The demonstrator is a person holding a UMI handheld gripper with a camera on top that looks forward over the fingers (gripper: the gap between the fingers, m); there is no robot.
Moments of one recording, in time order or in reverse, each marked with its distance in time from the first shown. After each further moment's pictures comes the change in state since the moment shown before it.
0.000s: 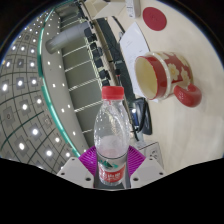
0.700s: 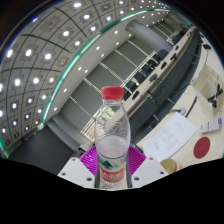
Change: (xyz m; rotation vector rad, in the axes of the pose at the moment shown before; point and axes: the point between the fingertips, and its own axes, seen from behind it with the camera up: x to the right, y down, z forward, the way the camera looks) arm -0.101 -0.055 -0.035 0.033 0.137 -1.025
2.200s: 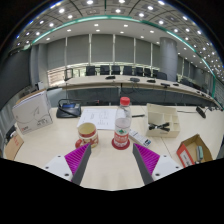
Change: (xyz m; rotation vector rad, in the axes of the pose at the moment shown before) arm 0.171 0.015 -0.193 -0.278 0.480 -0.742
